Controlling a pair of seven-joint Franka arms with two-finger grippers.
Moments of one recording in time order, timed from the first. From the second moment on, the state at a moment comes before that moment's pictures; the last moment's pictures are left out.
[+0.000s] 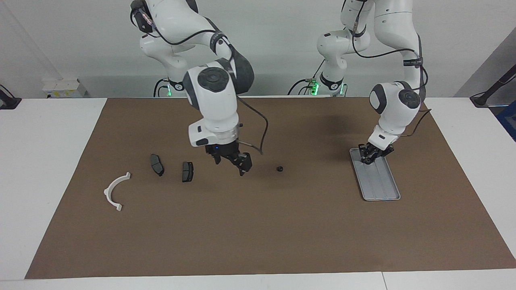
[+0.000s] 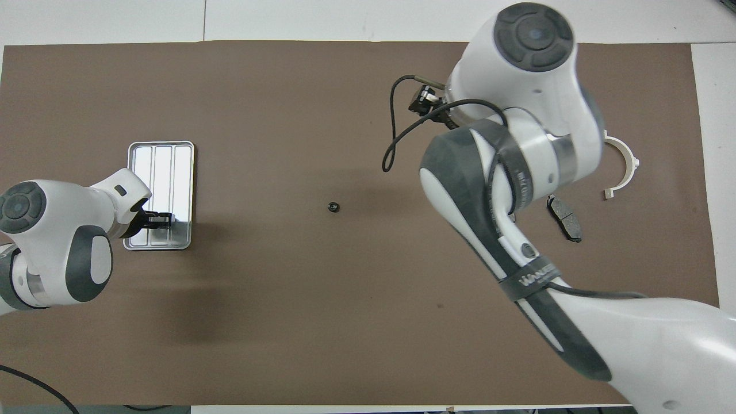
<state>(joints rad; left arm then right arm) 0.11 0.11 -0.11 -2.31 -0.01 2.46 0.10 0.30 0.43 0.04 -1.33 -0.03 1.84 0.75</state>
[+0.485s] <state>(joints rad) -0.01 0.09 -0.12 -1.94 0.01 2.02 -0.11 0.05 0.39 0.04 -1.33 -0.03 1.78 0.14</state>
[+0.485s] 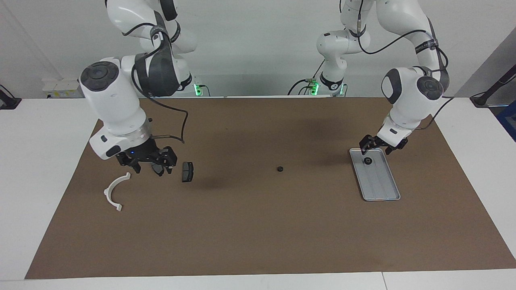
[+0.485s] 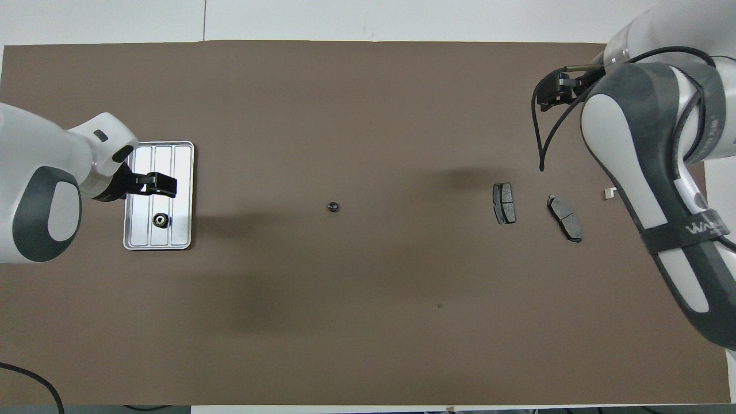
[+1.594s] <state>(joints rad) -0.47 0.37 -0.13 -1.87 0.06 2.27 -0.74 -0.01 0.28 0.04 -1.40 -0.04 1.74 0.10</state>
